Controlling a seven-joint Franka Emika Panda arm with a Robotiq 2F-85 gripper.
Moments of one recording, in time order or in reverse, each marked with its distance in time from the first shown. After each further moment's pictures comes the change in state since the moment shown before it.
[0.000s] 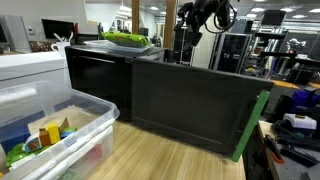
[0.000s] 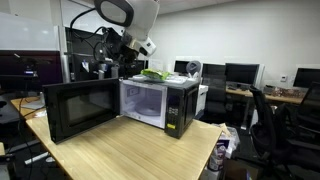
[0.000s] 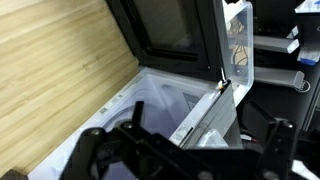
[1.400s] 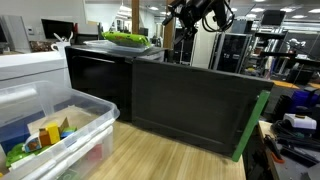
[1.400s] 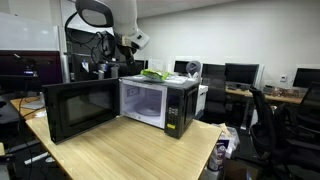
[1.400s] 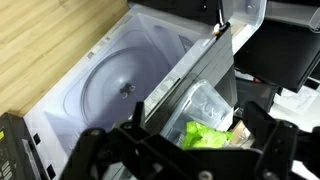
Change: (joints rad) arm 0.064 -0.133 0.071 -0.170 0.141 0.456 0.006
